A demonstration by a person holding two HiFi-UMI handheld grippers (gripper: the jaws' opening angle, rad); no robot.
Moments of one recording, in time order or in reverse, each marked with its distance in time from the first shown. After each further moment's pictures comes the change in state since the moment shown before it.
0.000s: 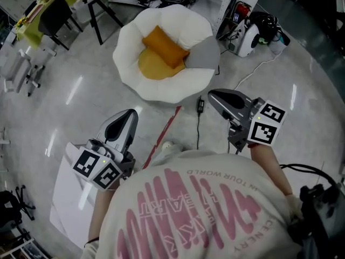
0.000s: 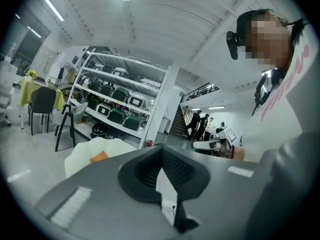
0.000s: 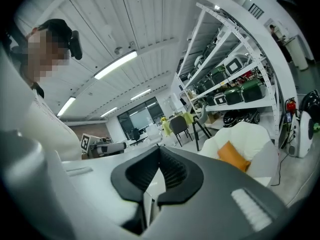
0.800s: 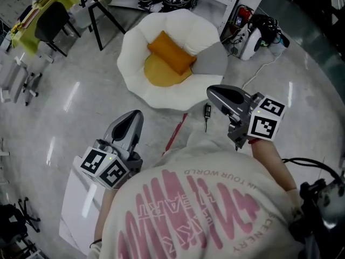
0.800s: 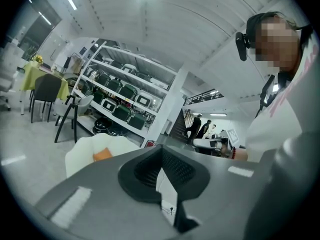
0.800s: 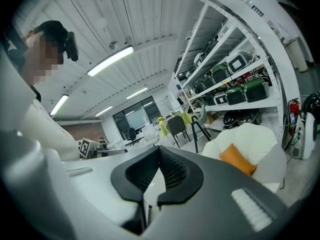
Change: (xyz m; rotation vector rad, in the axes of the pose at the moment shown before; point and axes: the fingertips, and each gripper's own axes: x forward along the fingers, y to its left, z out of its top) left arm -0.004 0.108 0.014 -0.111 -0.004 -0.022; right arm 0.110 0.001 0.027 0.004 0.005 -0.044
